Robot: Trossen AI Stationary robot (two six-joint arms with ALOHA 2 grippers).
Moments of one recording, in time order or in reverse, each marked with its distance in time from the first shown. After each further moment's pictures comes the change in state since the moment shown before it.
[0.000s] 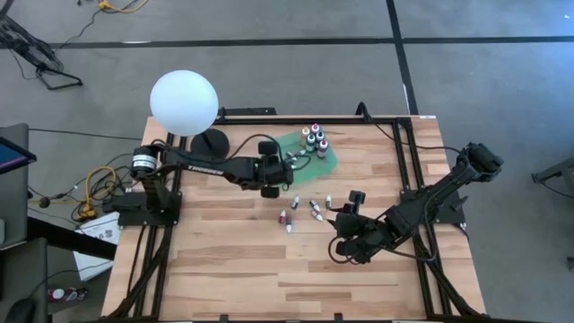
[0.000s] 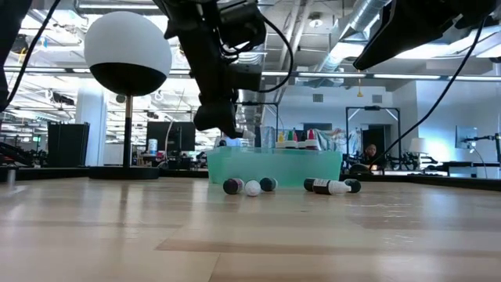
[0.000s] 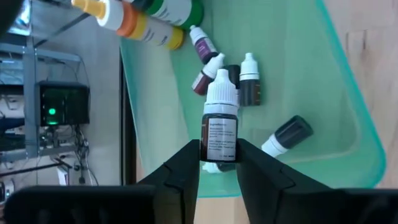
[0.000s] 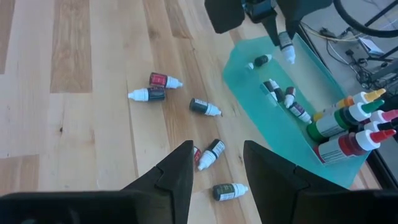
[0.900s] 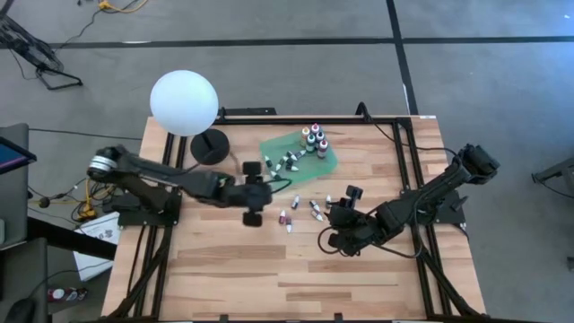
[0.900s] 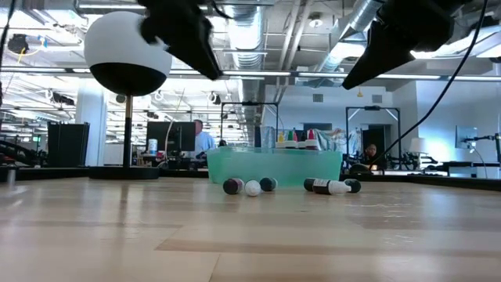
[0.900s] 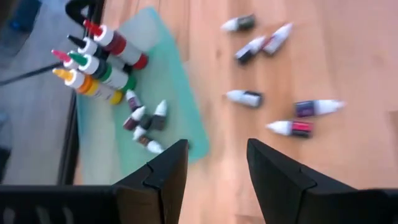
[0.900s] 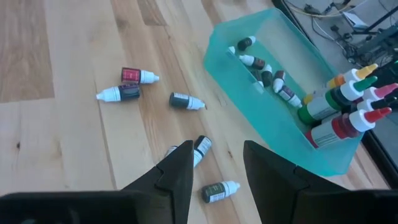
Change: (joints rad) left arm -0.254 -0.355 -0.130 -0.043 0.185 -0.195; right arm -0.079 0.046 0.000 0.003 -0.002 0.058
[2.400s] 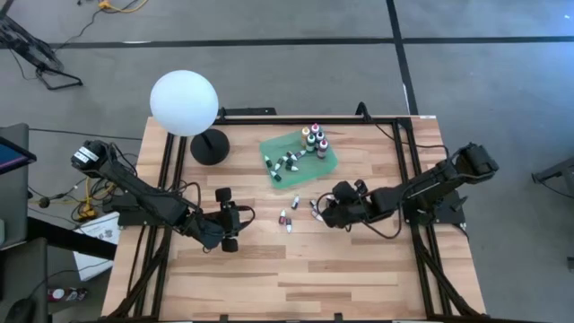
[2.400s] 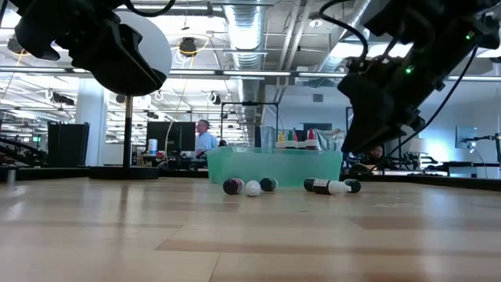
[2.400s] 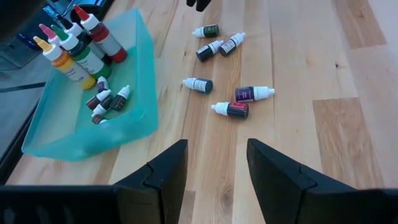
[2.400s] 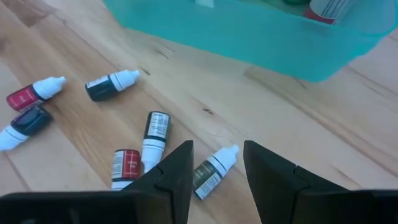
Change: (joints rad) left arm -0.352 -0.221 -0.474 0.358 -0.255 -0.330; right arm -0.233 0.000 -0.298 0.315 -0.159 0.446
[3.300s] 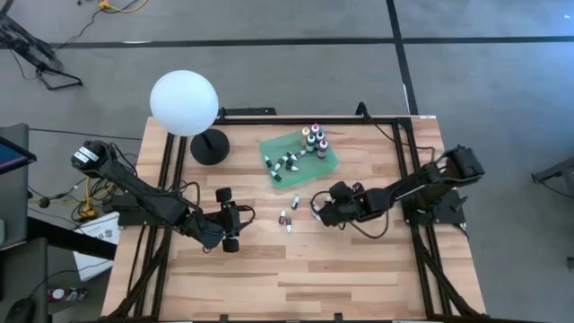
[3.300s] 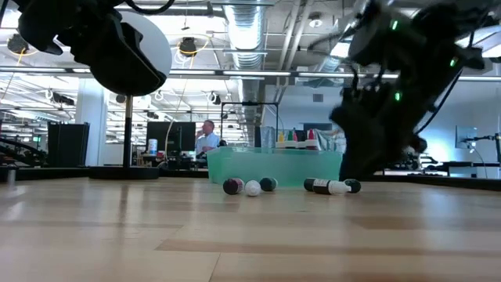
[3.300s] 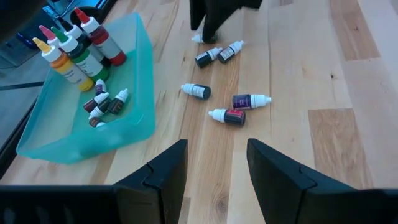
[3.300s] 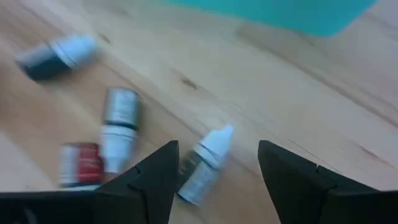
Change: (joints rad) left arm 0.000 0.000 0.001 0.027 0.001 -0.012; right arm -0.056 0.131 -0.002 0.043 -0.076 0.073
